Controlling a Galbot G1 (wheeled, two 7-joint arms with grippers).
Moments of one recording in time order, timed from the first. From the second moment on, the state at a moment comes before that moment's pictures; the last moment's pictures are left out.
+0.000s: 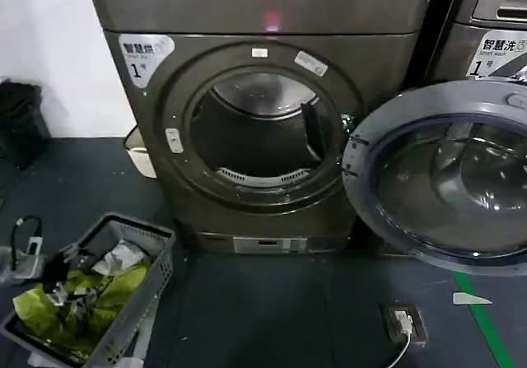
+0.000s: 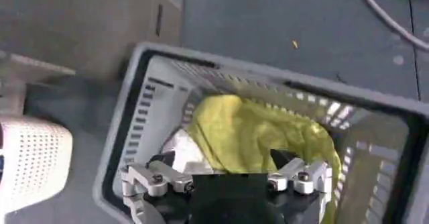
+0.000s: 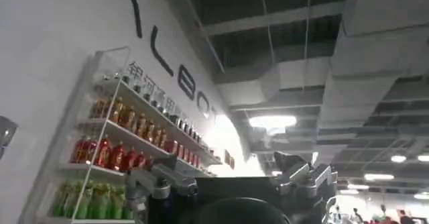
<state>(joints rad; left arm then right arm) 1.13 -0.02 -0.15 -1.59 -0.11 -0.08 0.71 -1.59 0.96 2.21 1.75 0.56 -0.16 -0.03</state>
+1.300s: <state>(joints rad) 1.12 0.09 -0.16 -1.63 -0.07 -0.06 0.75 -1.62 0.97 2.24 1.76 0.57 -0.15 -0.04</state>
